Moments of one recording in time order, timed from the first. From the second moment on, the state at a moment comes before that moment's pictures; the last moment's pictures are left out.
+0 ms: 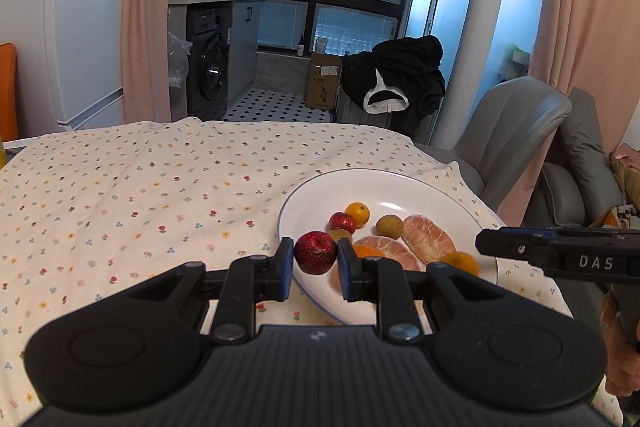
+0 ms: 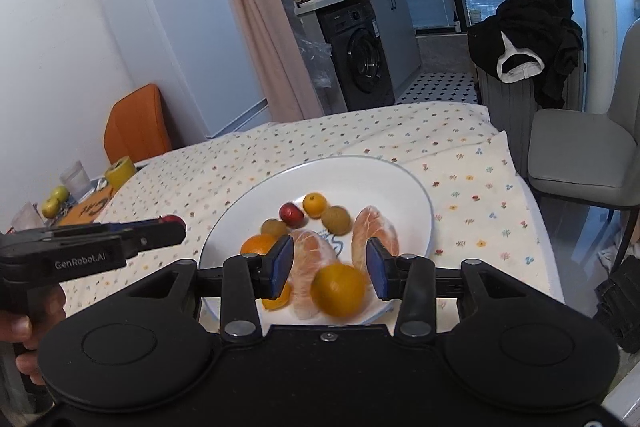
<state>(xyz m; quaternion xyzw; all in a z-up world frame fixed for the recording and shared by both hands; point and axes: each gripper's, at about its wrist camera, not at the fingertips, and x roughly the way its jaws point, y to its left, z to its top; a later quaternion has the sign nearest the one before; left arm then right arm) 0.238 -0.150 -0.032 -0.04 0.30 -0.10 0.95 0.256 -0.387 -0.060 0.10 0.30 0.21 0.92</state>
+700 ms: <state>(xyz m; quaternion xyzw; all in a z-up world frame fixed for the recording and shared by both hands) 0.255 -0.150 -0.034 -0.04 0.31 -0.10 0.94 0.264 -0.391 -0.068 0.11 0.31 0.20 0.92</state>
